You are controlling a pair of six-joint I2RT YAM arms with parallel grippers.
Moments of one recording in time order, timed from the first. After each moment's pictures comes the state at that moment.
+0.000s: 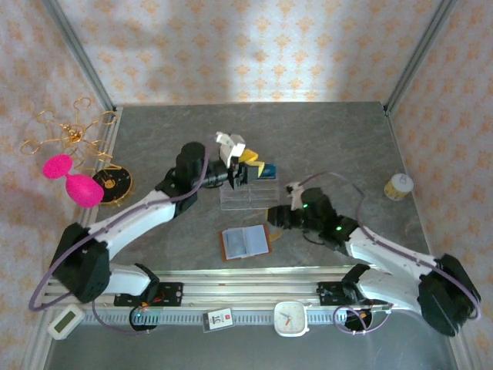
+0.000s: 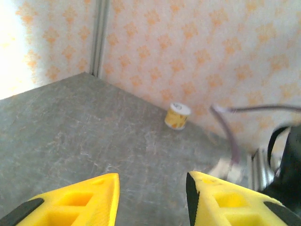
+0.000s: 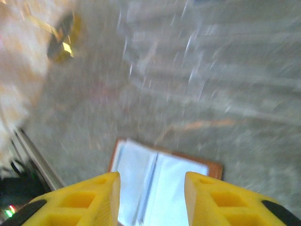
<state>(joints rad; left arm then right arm) -0.56 1.30 0.83 0.36 0.49 -0.24 0.76 1.06 0.46 -0.02 -0.24 0.64</state>
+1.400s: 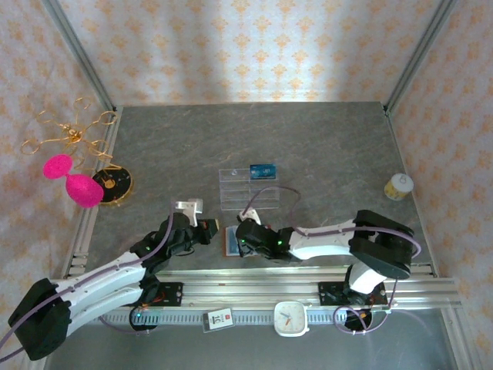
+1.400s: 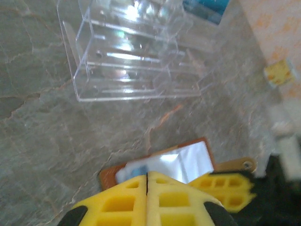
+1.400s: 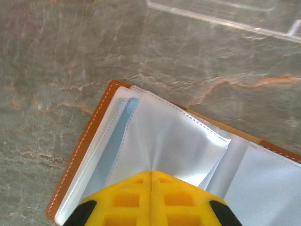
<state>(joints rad) -0.69 0.80 0.18 0.10 0.03 -0.78 1.19 1.56 0.68 0.01 0.23 0.71</state>
